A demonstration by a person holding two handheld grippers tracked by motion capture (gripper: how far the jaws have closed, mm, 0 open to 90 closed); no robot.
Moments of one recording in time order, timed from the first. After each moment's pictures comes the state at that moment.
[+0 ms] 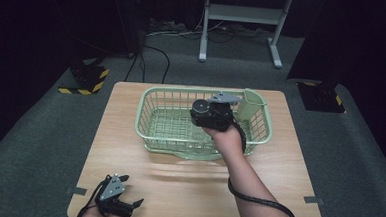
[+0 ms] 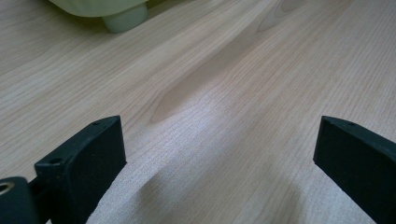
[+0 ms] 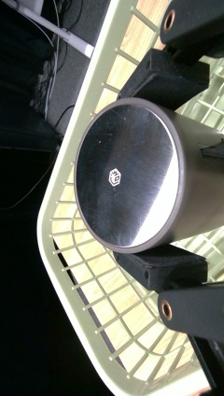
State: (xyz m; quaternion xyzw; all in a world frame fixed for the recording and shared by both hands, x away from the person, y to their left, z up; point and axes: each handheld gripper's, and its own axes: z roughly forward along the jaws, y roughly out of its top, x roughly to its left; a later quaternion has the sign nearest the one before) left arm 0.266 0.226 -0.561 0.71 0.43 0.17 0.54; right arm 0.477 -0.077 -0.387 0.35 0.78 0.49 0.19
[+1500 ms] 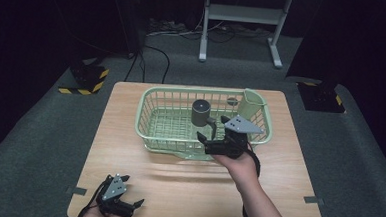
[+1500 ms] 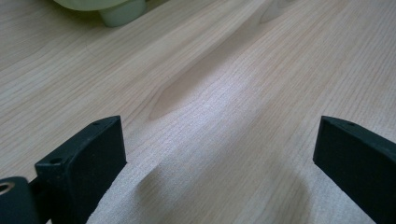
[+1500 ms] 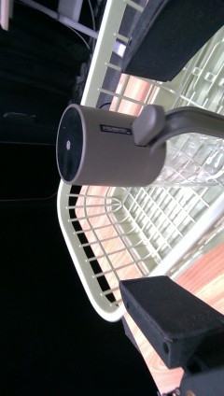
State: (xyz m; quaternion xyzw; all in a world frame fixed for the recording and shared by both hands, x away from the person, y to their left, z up) left arm 0.267 0.224 -0.562 0.72 0.42 0.17 0.52; right arm 0.396 -0.119 -0.396 0.31 0.74 0.56 0.22
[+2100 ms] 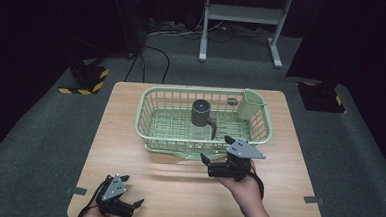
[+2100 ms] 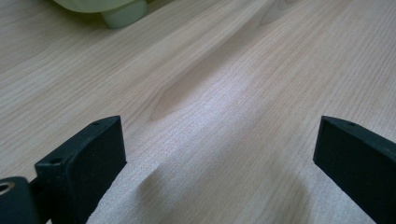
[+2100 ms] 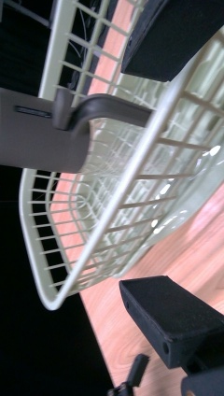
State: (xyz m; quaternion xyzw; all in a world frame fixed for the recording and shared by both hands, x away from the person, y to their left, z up) left arm 0.266 0.224 -0.562 0.72 0.42 0.18 0.53; right arm 0.358 -0.132 -0.436 0.31 0.75 0.53 0.24
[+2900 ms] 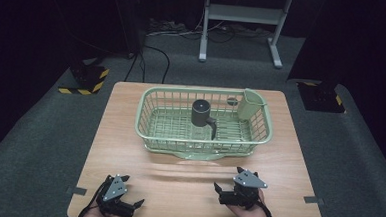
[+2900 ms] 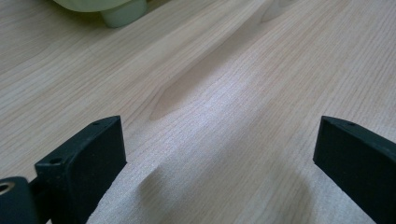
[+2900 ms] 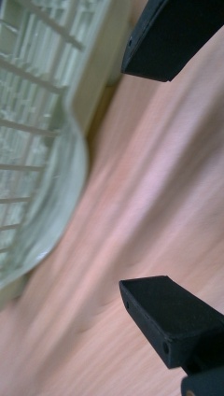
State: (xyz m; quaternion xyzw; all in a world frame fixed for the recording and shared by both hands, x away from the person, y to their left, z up) left arm 0.266 0.223 -0.563 0.72 0.42 0.18 0.52; right arm 0.321 -0.174 -0.534 0.36 0.79 0.43 0.24
